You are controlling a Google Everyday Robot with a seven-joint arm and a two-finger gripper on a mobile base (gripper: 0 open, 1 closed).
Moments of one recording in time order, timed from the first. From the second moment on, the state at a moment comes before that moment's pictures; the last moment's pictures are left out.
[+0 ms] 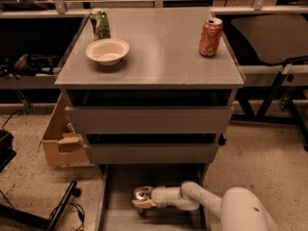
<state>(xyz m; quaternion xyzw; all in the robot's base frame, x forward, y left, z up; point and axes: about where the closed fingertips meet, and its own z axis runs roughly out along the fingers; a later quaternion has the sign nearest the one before) 0.526 0.080 0.217 -0.46 0.61 0.50 0.41</state>
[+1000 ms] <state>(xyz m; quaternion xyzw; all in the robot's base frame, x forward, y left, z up) 0.490 -0.040 0.465 -0.43 0.61 0.48 0.45</state>
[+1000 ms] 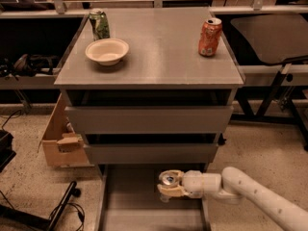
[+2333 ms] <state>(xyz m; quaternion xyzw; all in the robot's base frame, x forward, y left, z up) 0.590 -0.165 0.882 -0.43 0.66 0.37 0.50</state>
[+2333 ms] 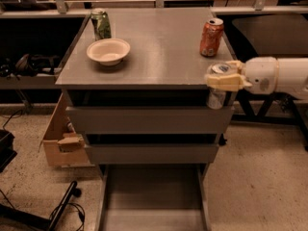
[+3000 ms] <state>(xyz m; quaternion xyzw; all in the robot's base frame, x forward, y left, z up) 0.668 -0.149 0.974 -0.35 0.68 0.34 0.55</state>
